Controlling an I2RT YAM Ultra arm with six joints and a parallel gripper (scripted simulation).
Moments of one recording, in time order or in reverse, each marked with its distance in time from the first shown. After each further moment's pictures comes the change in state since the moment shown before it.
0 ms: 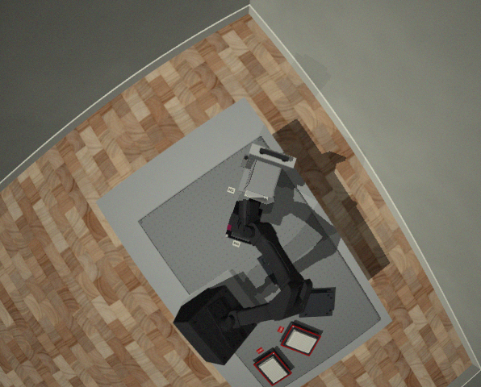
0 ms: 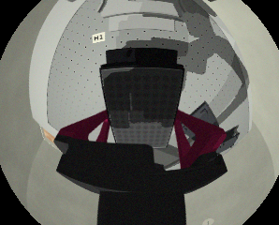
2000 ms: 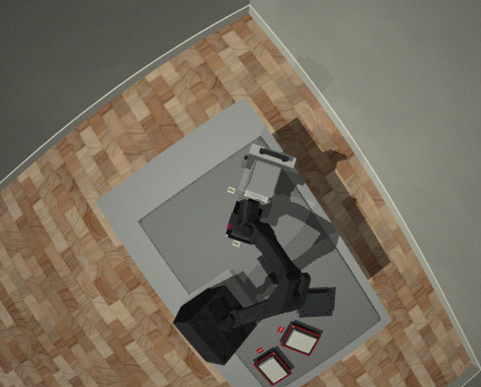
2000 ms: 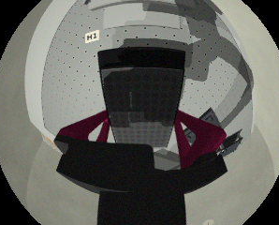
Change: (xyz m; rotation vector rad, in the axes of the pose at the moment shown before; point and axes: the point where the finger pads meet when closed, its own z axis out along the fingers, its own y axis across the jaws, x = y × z) arm 0.000 0.000 0.035 0.000 -0.001 0.001
